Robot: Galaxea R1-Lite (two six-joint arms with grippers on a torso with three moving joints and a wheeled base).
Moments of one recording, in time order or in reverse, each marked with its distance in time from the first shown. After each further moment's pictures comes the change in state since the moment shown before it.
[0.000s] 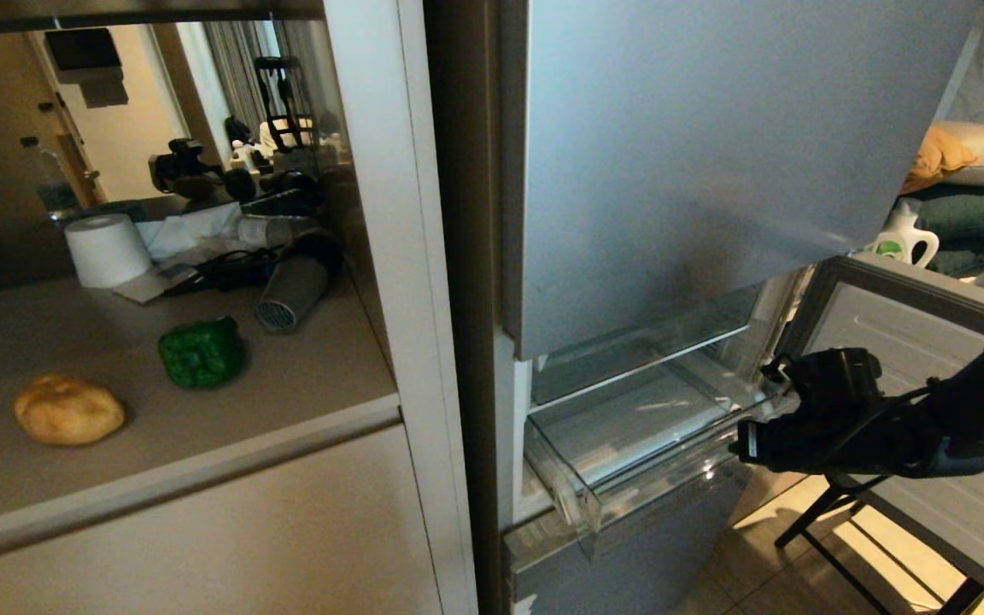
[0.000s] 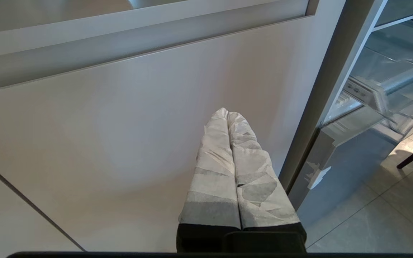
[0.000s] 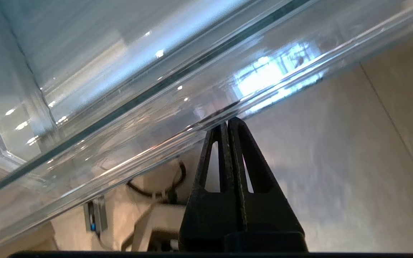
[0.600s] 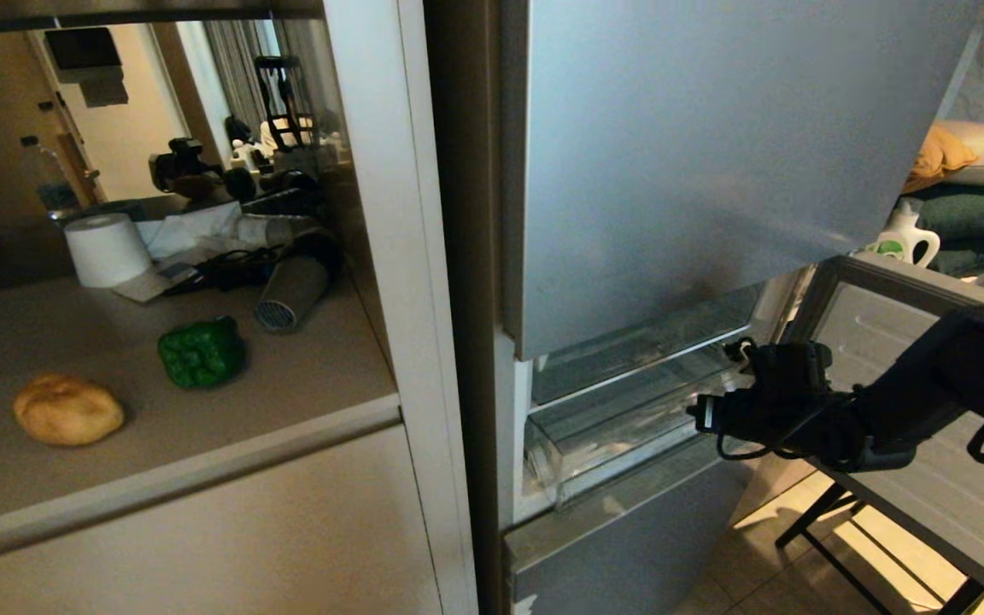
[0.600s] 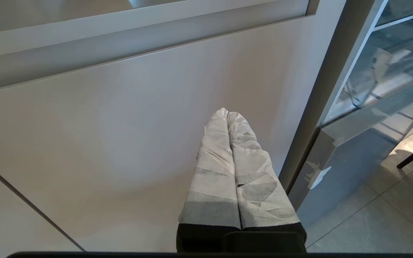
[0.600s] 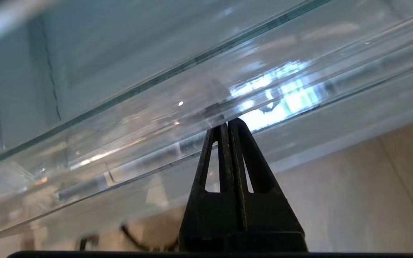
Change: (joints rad) left arm 0.000 0.000 0.000 0.000 0.000 0.000; right arm 0.044 0.177 -0.148 -0.255 0.035 0.002
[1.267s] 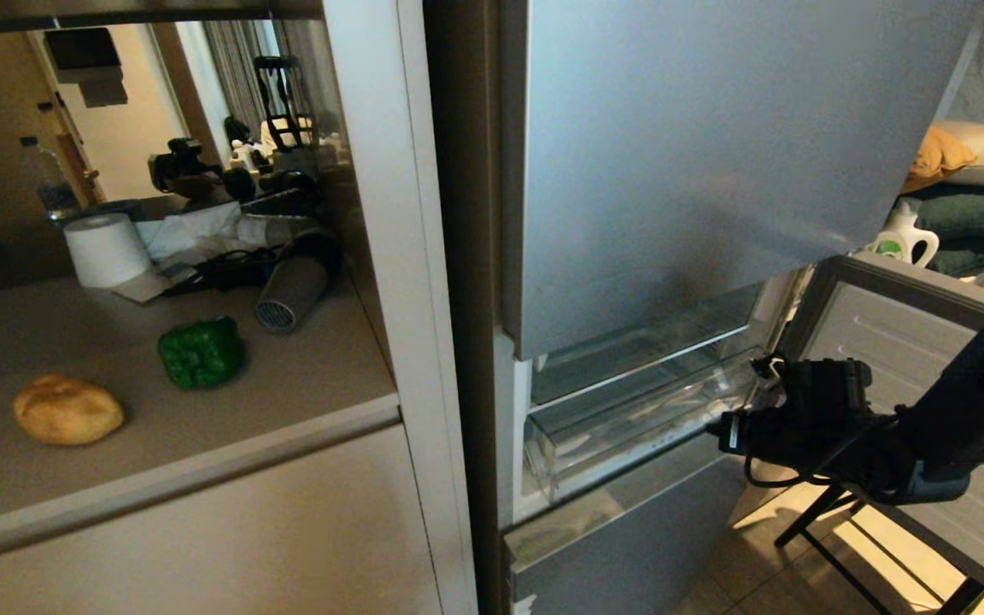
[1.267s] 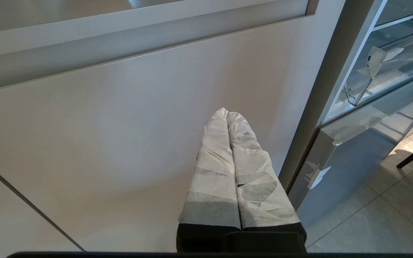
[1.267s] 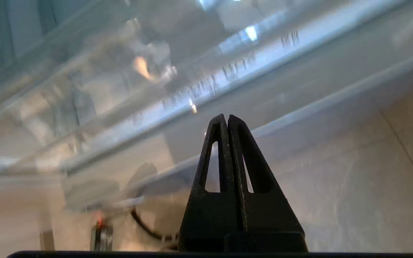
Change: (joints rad) left arm 0.000 0.000 0.000 0.000 0.000 0.000; right arm -0.028 -0.095 0.218 -0.103 0.029 0.028
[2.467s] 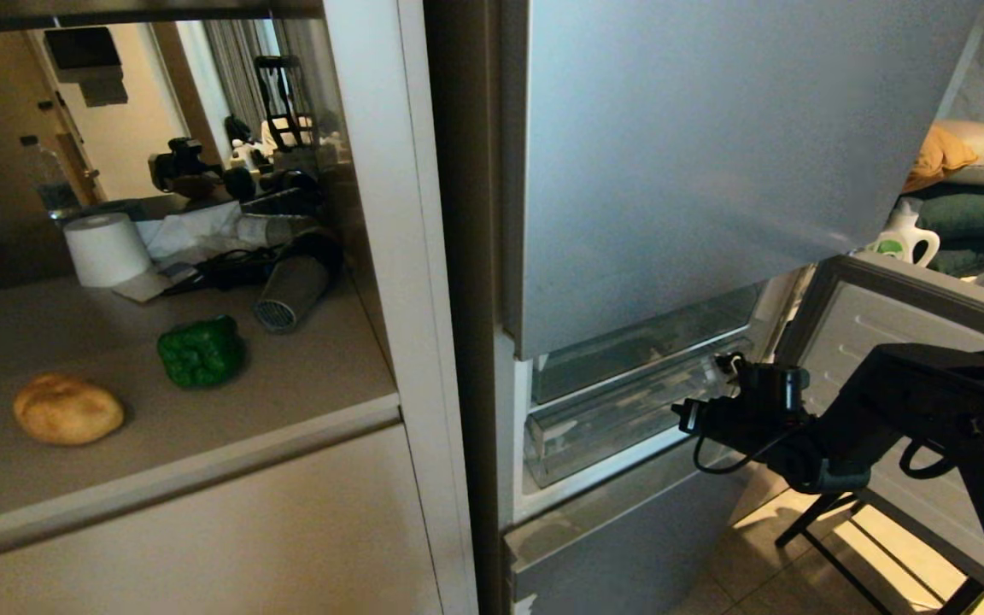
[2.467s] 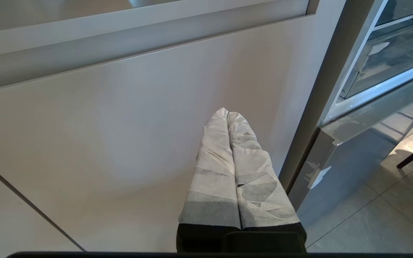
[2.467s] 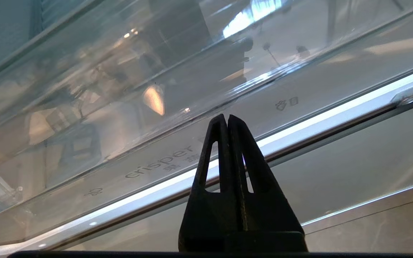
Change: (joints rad) left arm 0.000 0.000 0.000 0.000 0.000 0.000; right arm 0.018 0.297 -0.304 -0.137 0.001 0.067
